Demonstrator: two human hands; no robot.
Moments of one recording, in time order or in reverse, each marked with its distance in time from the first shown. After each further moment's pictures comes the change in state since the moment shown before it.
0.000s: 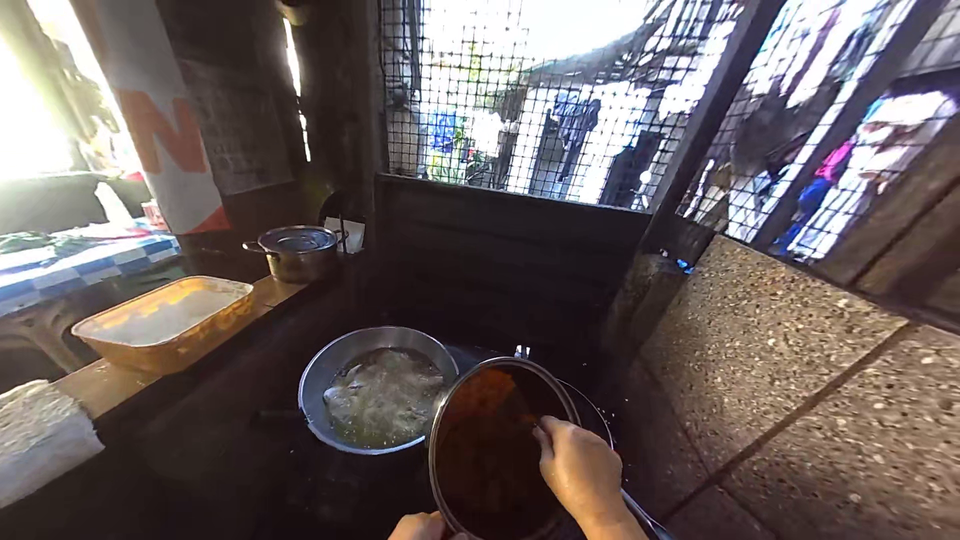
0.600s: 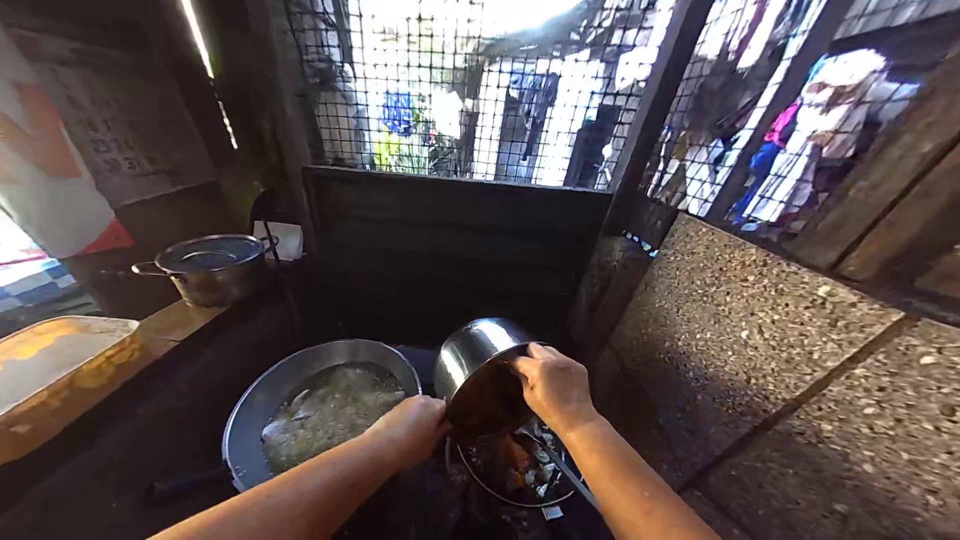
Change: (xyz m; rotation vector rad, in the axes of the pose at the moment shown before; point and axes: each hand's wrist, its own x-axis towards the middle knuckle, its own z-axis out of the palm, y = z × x) left_hand 0.212 0.034 -0.060 0.653 -0.300 -0.016; right_hand 0.135 0.059 -0.013 0.049 0.458 -0.382
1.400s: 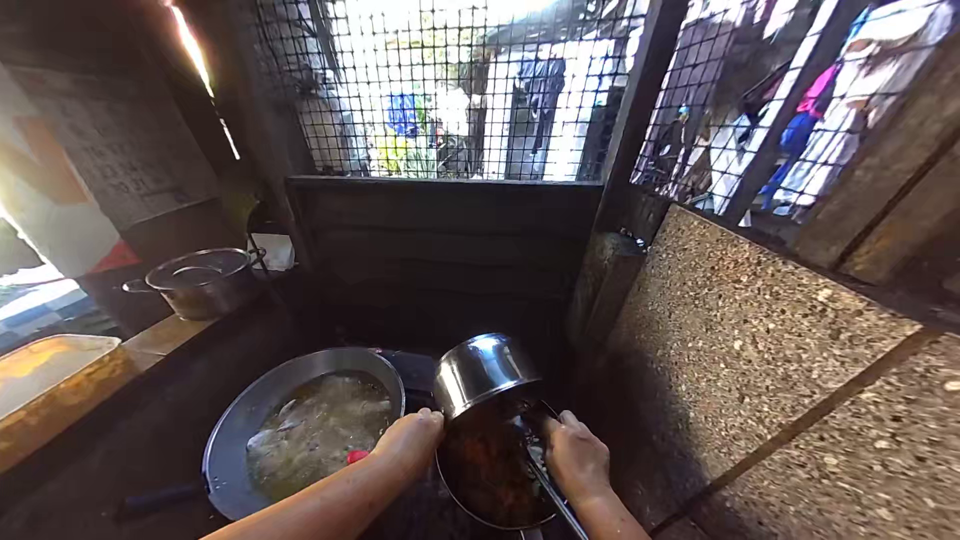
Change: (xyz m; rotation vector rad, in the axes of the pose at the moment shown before) left_hand 0.054 0.039 0.034 0.119 -0.062 -0.320; right_hand -0.057 0.076 0.042 -0.070 -0.524 0.493
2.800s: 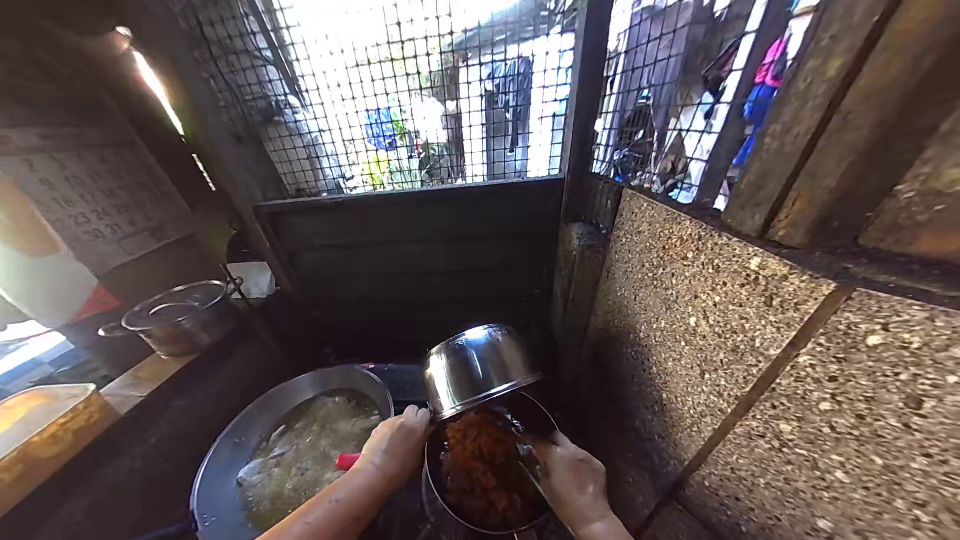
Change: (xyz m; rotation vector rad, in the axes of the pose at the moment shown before) left_hand 0.014 0.007 -0.002 0.151 0.173 -0.015; right_hand -0.013 0.031 0.030 0.081 -0.021 -0.066
